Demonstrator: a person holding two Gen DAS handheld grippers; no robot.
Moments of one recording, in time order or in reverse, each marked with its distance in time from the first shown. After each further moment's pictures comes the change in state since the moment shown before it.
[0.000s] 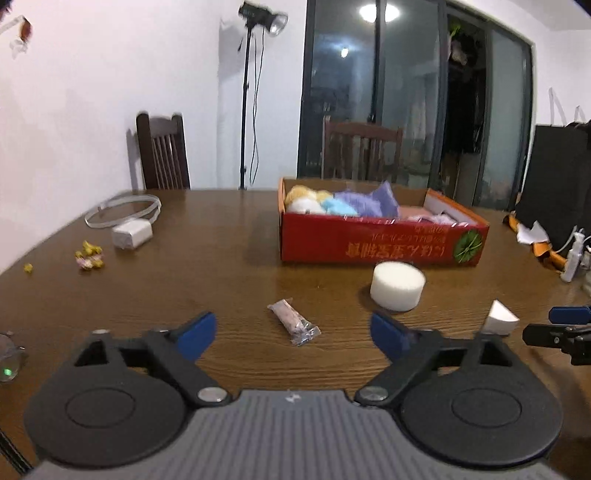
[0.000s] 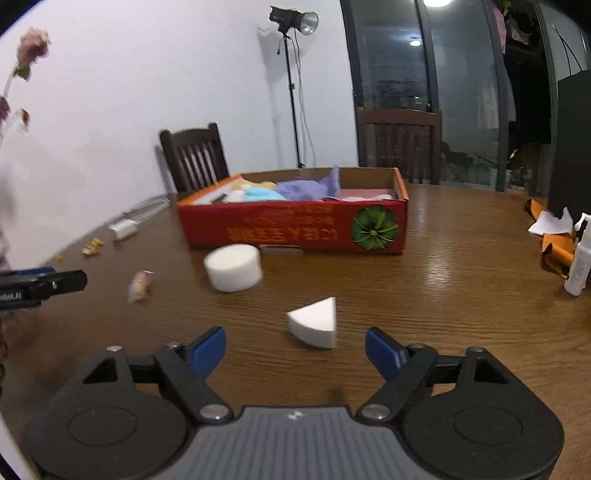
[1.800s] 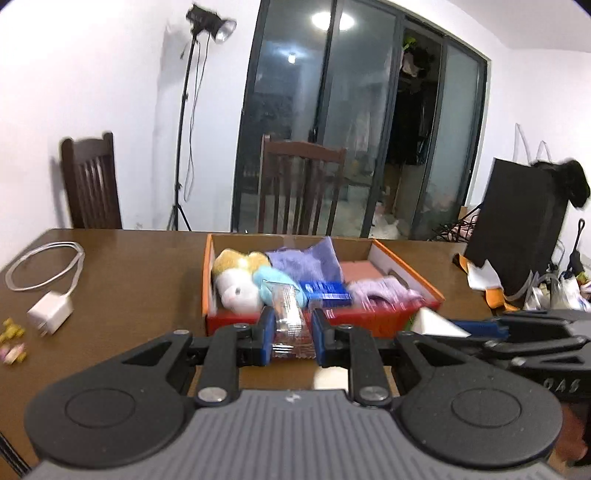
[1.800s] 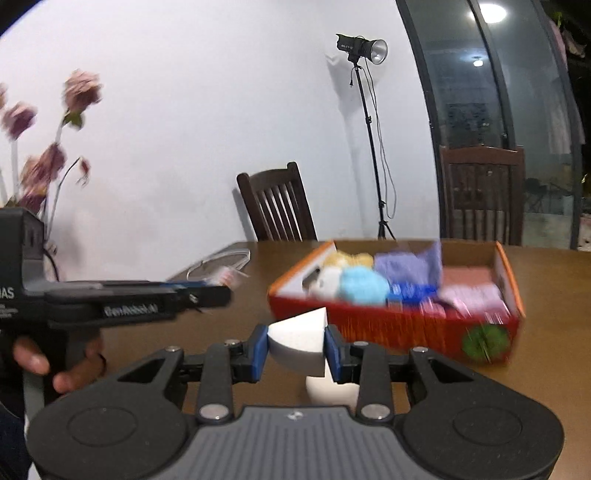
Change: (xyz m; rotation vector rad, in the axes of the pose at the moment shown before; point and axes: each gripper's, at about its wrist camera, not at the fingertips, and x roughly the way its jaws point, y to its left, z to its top) left arm 0.057 -0.012 0.123 0.016 -0.015 -0.226; right arm 0.036 0.042 0.113 -0.032 -0.088 0.299
